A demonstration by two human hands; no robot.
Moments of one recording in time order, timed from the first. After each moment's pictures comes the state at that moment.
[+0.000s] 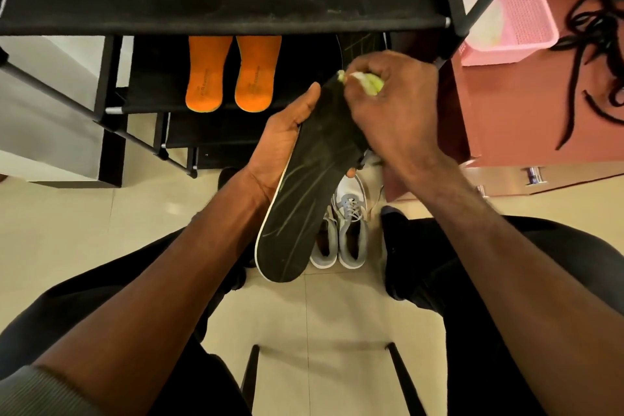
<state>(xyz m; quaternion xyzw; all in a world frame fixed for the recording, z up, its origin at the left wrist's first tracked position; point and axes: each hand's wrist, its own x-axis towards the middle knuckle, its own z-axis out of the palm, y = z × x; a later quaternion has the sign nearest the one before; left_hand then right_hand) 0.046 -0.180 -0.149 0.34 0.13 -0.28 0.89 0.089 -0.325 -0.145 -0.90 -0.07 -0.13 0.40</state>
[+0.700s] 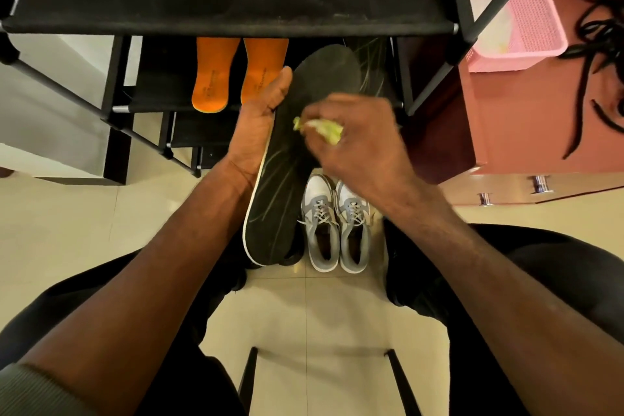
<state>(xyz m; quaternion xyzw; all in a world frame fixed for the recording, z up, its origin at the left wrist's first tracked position) 0.059 -0.153 -0.150 0.37 0.13 -0.20 0.90 0.062 -0.302 -0.155 -0.88 -0.22 -0.05 0.42</state>
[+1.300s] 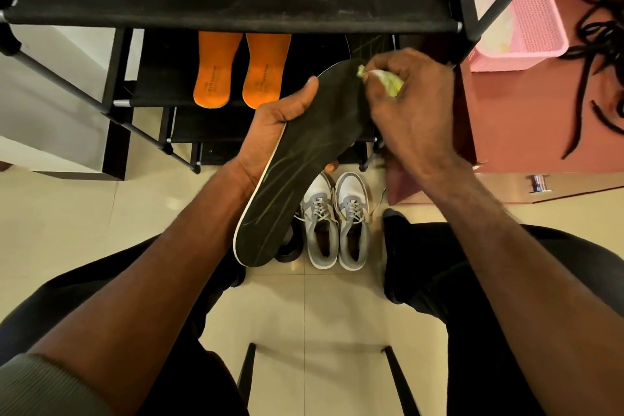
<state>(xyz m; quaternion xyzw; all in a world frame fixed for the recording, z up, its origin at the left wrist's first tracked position) 0.047 -0.162 -0.146 0.40 0.12 -0.22 0.88 0.095 -0.333 -0.148 -0.91 -0.08 -0.14 0.39</state>
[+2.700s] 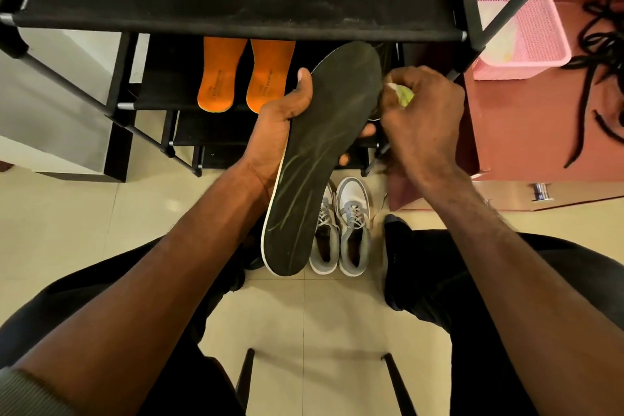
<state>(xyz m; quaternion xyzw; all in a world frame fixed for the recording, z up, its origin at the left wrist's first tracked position) 0.052 -0.160 -0.142 0.45 0.13 -0.20 0.86 0.097 -0.336 -0.157 -0.92 0.00 -0.15 0.35</state>
